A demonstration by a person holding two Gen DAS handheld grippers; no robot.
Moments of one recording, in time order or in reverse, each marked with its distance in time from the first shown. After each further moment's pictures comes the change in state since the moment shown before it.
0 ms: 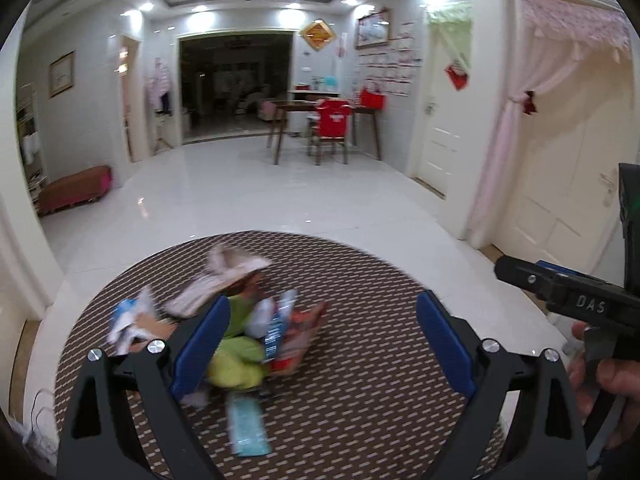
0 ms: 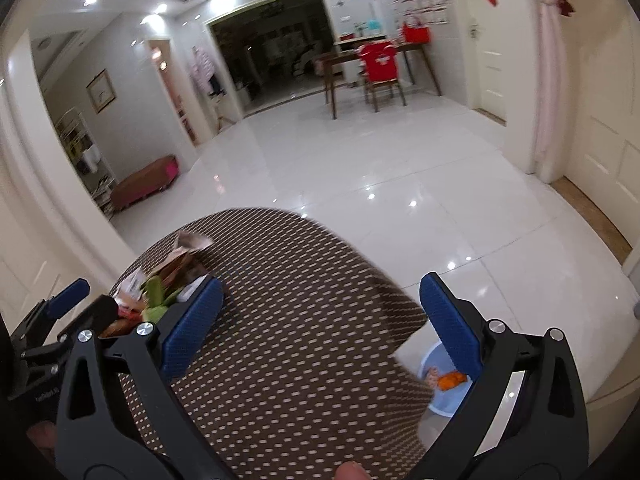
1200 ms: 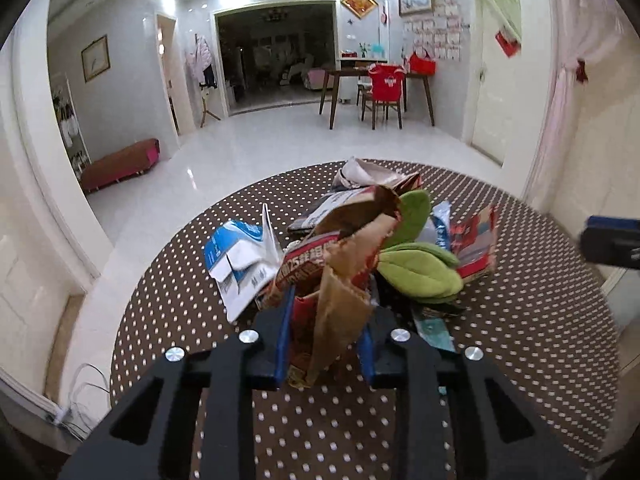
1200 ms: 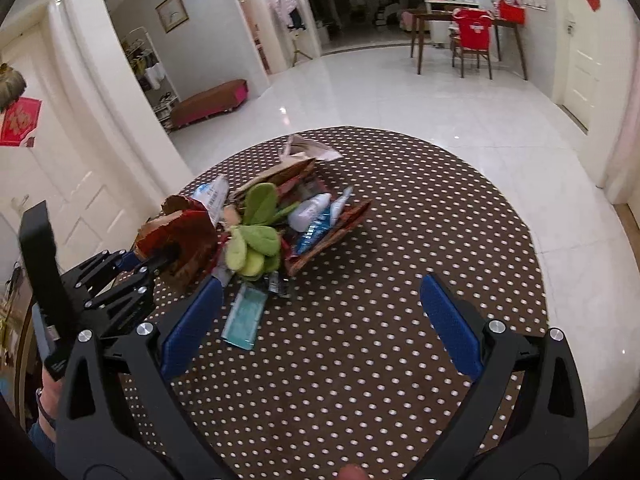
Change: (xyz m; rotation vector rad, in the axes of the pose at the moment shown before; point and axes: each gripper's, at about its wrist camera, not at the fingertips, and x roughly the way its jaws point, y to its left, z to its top) left arm 0.000 0.118 -0.070 0.003 0.111 0.167; right arm 0.048 0.121 -0.056 -0.213 0.202 0.209
